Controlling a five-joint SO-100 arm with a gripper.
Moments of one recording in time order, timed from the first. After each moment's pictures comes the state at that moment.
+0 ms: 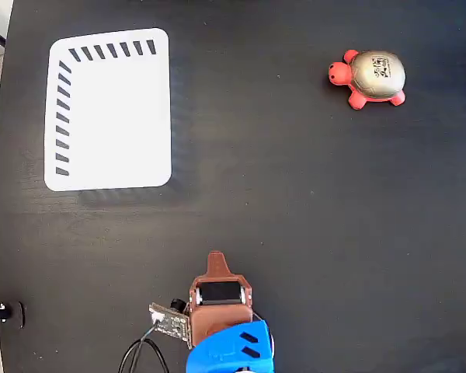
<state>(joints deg) -2.6 186.0 168.6 72.0 3.8</state>
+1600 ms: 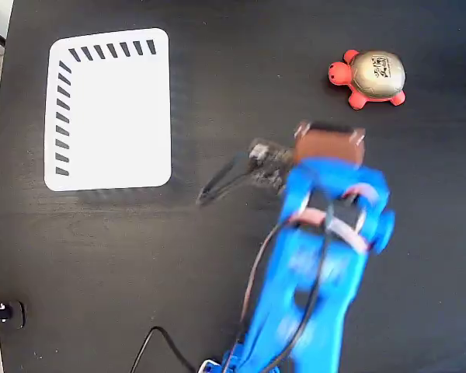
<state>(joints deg) 23.7 93.7 94.9 64.4 -16.2</state>
